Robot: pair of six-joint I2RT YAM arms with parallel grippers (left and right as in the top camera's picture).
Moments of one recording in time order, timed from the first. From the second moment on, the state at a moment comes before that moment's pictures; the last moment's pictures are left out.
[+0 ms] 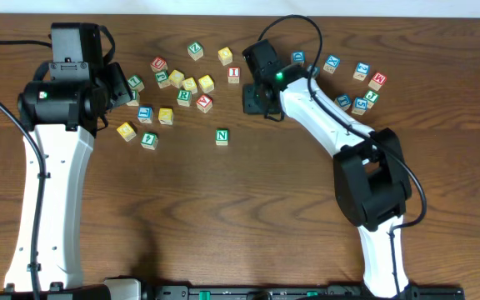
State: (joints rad) left arm 0.01 1.49 1.58 -1.04 -0.22 -0.33; right arm 0.51 2.22 1.80 -0.75 0.00 0.46
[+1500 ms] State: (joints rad) left arm 0.01 1.49 1.58 -1.02 -0.22 -0.36; right arm 0.51 2.31 1.79 -0.56 0.02 0.31
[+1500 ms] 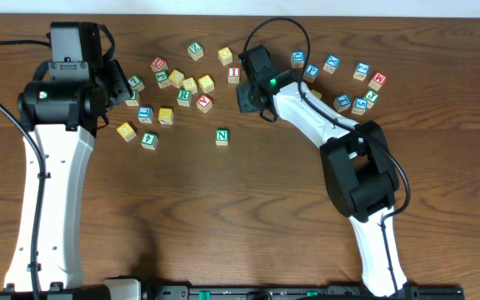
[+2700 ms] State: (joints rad) left arm 0.01 1.49 1.58 -1.02 -0.22 -0.36; right arm 0.60 2.27 1.79 -0.81 -0.02 0.52
